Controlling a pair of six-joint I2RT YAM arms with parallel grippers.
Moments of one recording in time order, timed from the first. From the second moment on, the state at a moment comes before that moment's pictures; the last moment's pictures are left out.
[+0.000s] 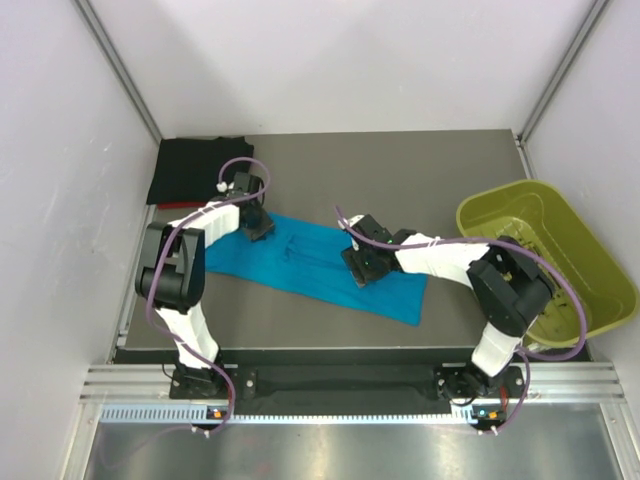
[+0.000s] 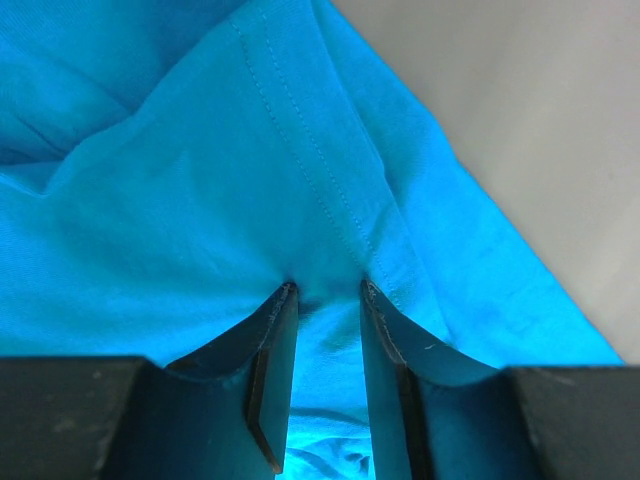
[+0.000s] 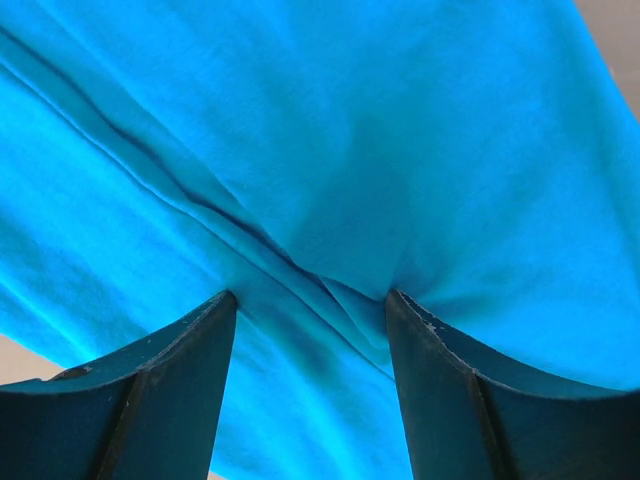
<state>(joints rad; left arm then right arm) -0.20 1.84 1.16 -0.36 -0.05 -0.75 0.77 1.72 1.02 -0.40 0.12 0.18</state>
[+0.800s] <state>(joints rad) -0.33 1.83 1.10 -0.22 -0.04 -0.76 0.78 1.51 0.78 -0.43 0.23 0.49</state>
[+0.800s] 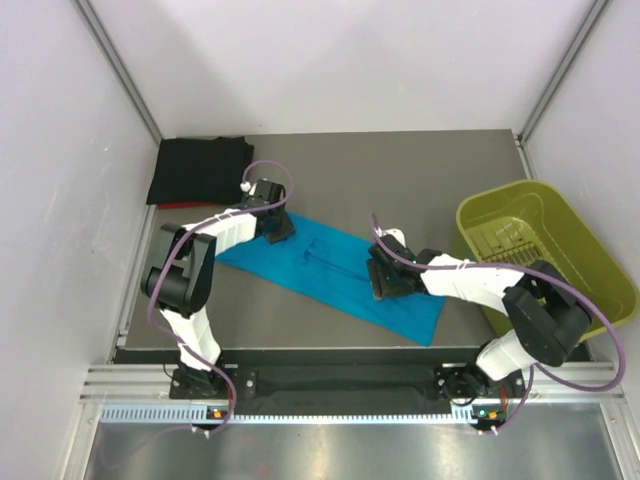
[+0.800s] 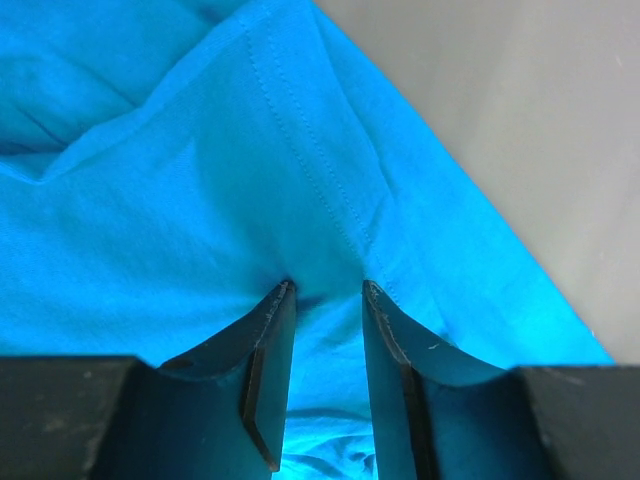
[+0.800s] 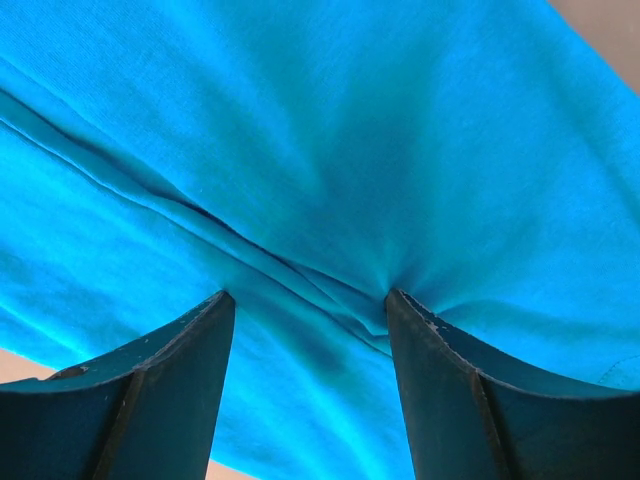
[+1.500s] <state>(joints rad) -0.31 1.71 1.13 -0.47 0.00 -0.68 0.79 1.53 1.09 -0.65 0.24 0.44</state>
